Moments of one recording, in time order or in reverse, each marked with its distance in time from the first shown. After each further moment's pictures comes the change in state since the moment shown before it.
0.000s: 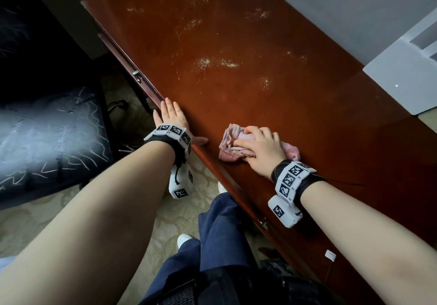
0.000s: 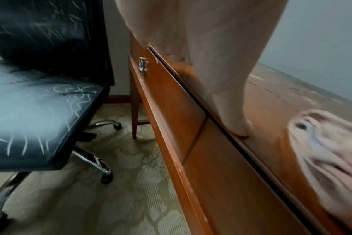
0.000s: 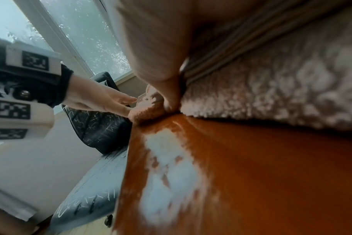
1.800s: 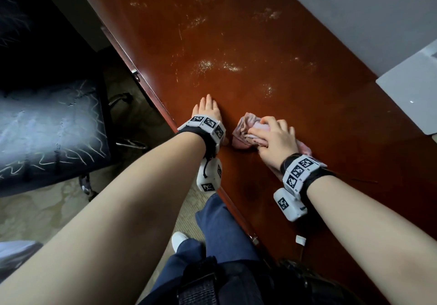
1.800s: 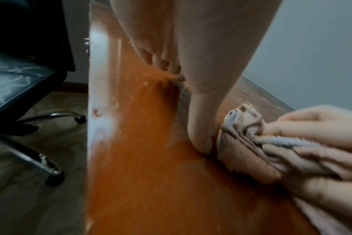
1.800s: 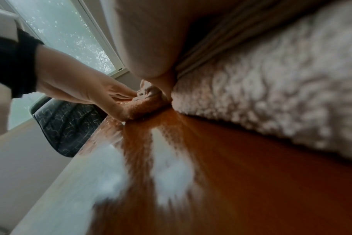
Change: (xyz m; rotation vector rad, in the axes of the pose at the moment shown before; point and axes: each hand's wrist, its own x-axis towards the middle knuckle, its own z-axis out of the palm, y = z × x) left_hand 0.034 0.086 -0.019 -0.041 -0.108 0.177; right_hand 0.035 0.051 -0.019 0.087 0.036 0.103
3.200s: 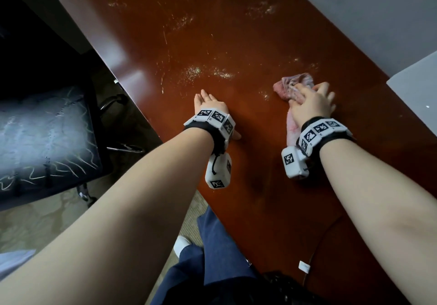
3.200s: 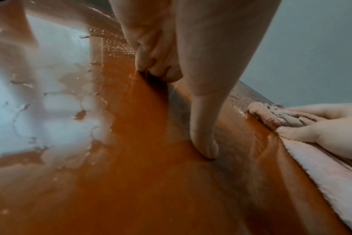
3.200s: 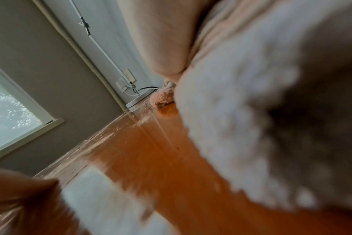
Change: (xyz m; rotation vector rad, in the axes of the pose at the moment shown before) left_hand 0.034 0.049 -0.052 0.140 -0.180 -0.132; right_hand 0.109 0.090 -0.031 0.169 0.233 0.509
